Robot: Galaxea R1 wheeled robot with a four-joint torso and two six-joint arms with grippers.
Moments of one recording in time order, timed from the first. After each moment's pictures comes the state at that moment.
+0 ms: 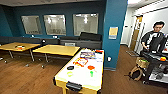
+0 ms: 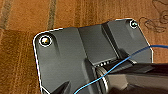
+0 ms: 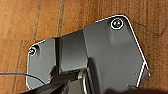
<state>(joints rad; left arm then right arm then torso) 1.53 2.99 -2.68 0.09 -0.13 0.01 -1.52 3.04 -2.74 -0.14 0.14 0.24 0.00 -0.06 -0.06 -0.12</state>
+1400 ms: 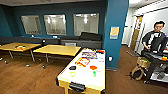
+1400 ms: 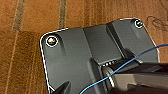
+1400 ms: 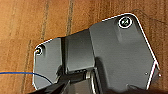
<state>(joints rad) 1.53 2.98 -2.69 0.09 -0.13 0.01 -1.52 3.06 -2.73 -0.14 0.14 0.24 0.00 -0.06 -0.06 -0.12</state>
